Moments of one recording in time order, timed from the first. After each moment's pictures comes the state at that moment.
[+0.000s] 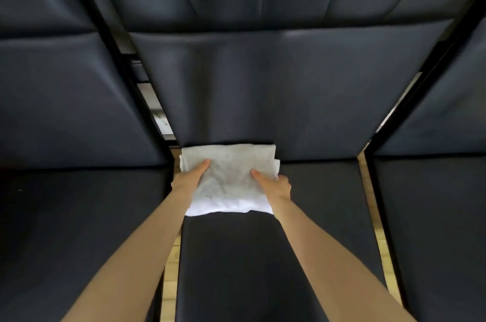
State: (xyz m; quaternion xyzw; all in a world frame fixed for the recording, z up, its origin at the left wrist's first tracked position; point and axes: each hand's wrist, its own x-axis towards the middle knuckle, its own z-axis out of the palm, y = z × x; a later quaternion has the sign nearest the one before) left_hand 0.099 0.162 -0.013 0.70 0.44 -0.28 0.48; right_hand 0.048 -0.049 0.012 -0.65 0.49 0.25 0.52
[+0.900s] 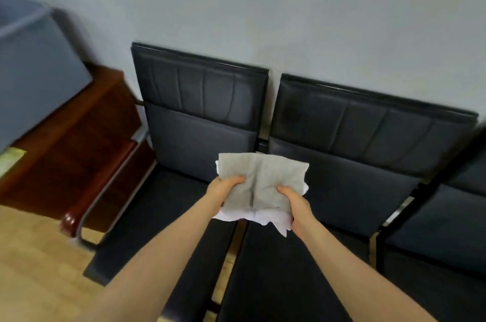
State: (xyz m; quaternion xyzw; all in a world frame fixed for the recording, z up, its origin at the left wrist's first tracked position) left_hand 0.019 0.248 0.381 0.64 0.36 -0.22 0.64; right_hand 0.025 0.046 0.350 -0.58 0.35 0.28 0.68
